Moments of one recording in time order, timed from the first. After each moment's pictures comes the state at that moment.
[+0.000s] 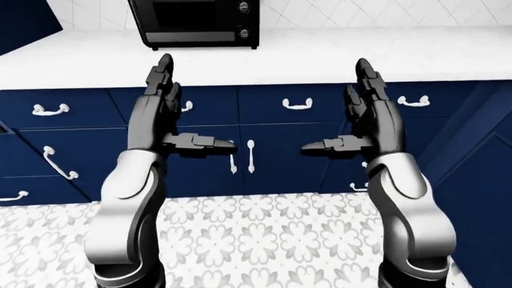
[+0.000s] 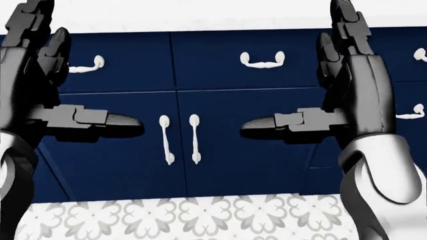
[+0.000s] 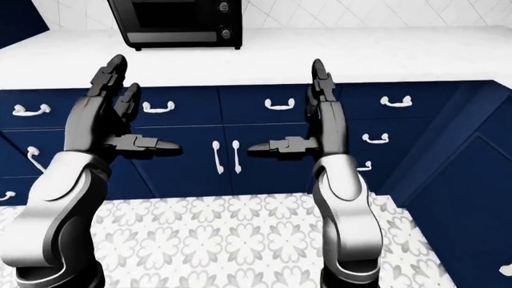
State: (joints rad) left arm -0.50 0.17 0.14 -0.58 -0.07 0.89 -0.03; right arm -0.43 -0.10 -0.11 -0.55 0.07 0.75 -0.04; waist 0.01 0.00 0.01
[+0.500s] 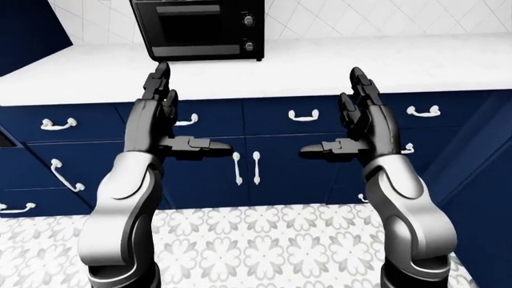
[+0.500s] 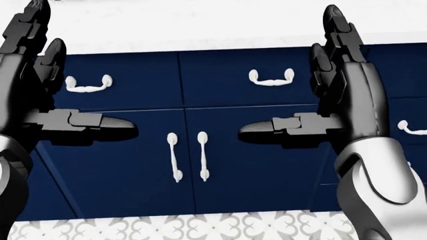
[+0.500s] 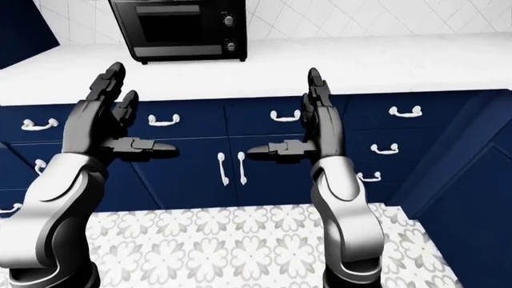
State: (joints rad) left arm -0.50 0.19 0.16 -0.59 -0.10 0.95 -0.01; right arm -0.42 -0.12 -0.10 -0.54 0.17 0.79 -0.09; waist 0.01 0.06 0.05
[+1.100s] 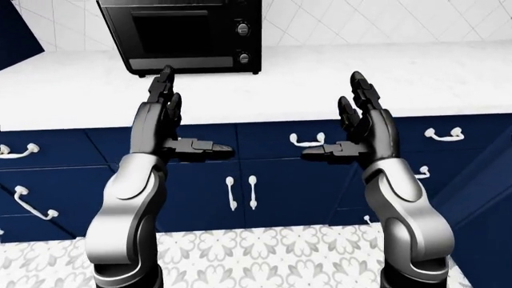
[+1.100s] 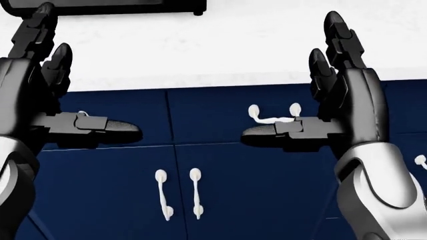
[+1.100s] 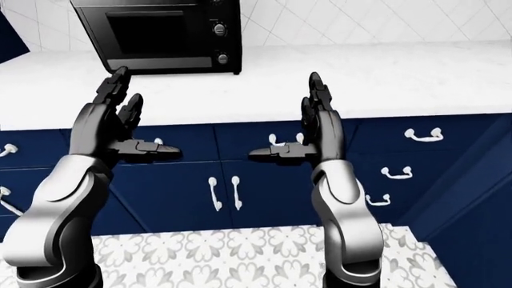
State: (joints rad) left arm -0.48 0.18 0.15 -0.56 -0.10 0.91 -0.01; right arm -0.39 -0.11 -0.11 -0.52 0.19 0.74 -0.08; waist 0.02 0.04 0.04
